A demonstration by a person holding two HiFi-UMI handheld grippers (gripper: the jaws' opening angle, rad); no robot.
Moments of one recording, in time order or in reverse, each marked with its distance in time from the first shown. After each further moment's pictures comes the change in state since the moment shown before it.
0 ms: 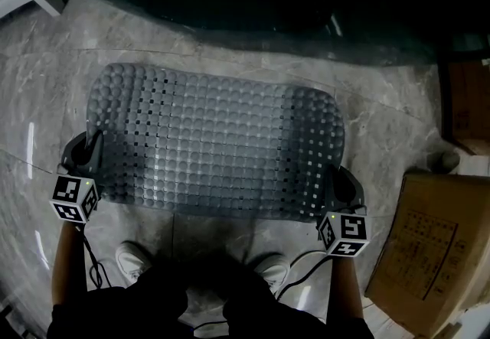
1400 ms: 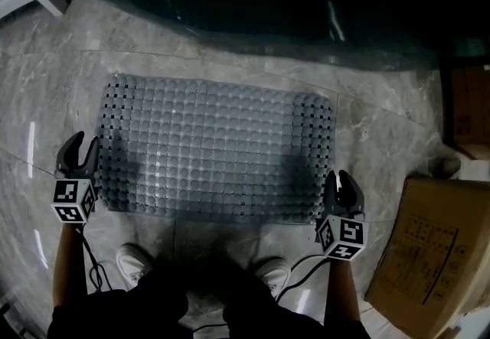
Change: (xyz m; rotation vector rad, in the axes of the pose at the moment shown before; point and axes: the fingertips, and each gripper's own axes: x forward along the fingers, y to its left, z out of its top) left arm -0.007 0.037 -0.021 -0.002 0.002 0.151; right arm 0.004 -0.013 -0.017 0.048 -0.021 -0.072
